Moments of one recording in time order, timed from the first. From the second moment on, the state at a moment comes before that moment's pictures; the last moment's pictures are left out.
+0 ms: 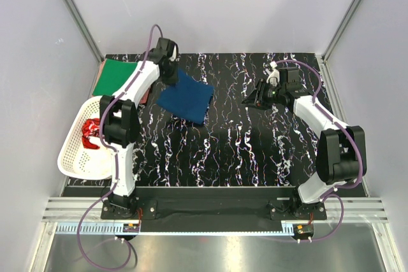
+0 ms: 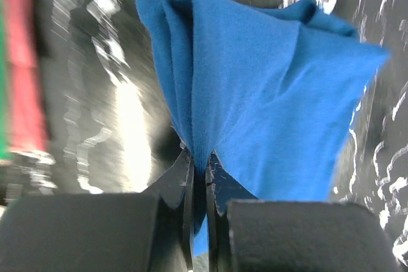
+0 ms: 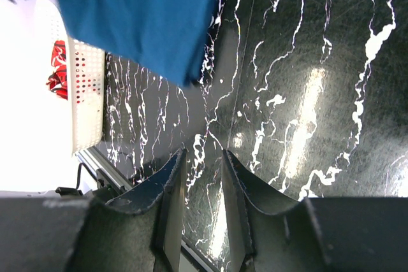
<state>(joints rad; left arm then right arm) -0.28 2.13 1.93 -0.81 0.00 -0.26 0.15 1.60 1.13 -0.28 -0.64 0.50</state>
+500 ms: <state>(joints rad) -0.21 2.17 2.15 -0.85 -0.22 -0.04 0.15 1.68 1.13 -0.25 -0.65 0.51</state>
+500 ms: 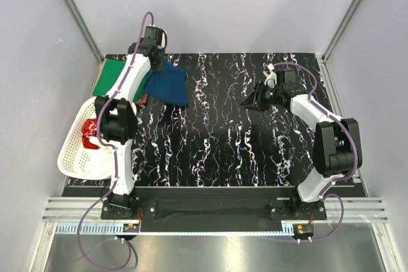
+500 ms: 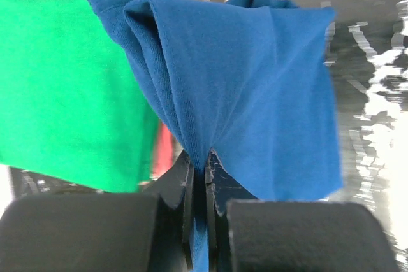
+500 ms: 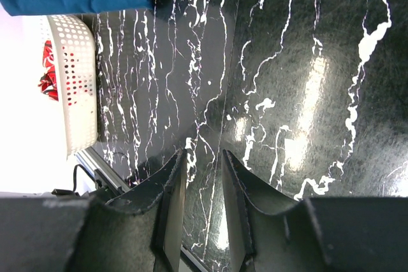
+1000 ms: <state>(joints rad) 0.07 2.18 2.23 -0.83 -0.09 0.07 0.15 1.68 1.14 -0.23 -0.65 0.51</state>
